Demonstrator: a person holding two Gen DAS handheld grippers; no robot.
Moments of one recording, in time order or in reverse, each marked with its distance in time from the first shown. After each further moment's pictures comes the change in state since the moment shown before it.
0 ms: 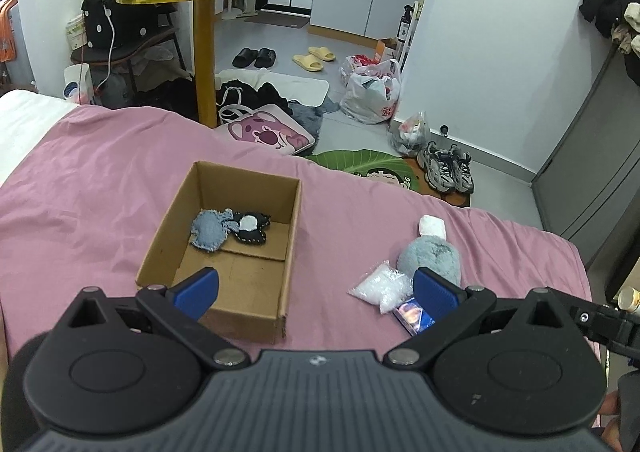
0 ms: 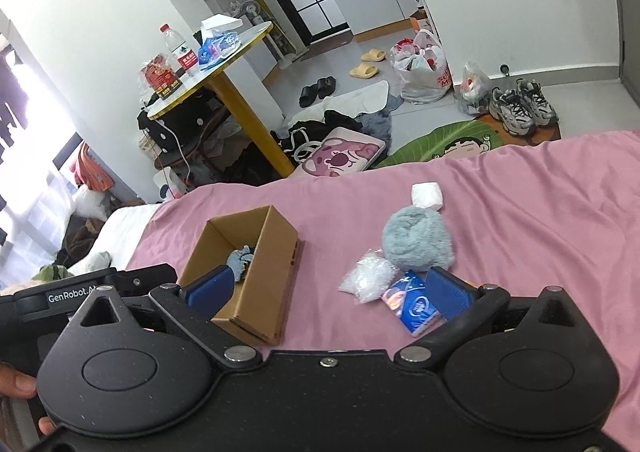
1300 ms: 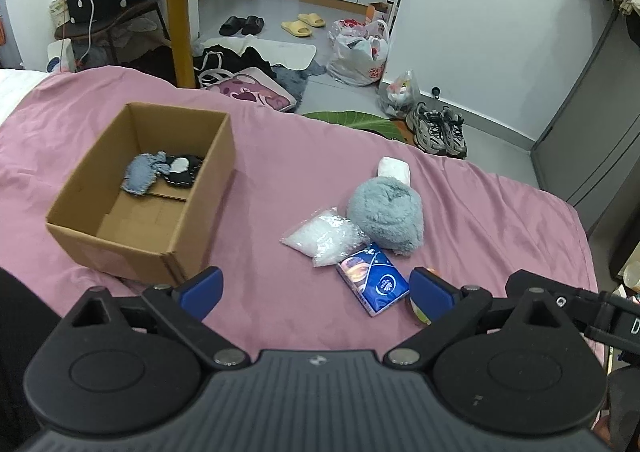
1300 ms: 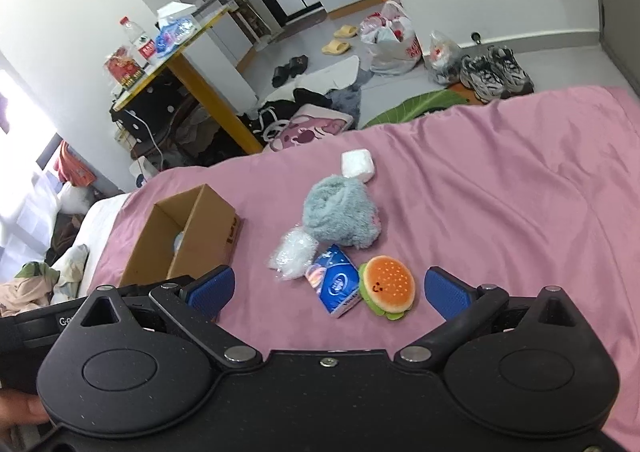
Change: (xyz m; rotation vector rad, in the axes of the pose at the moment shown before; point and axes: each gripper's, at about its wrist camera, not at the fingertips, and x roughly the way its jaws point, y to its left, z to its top) left arm 0.055 -0.085 -0.047 0.011 0.082 0.009; right arm 0.018 -0.085 -0.015 0.061 0.075 -0.026
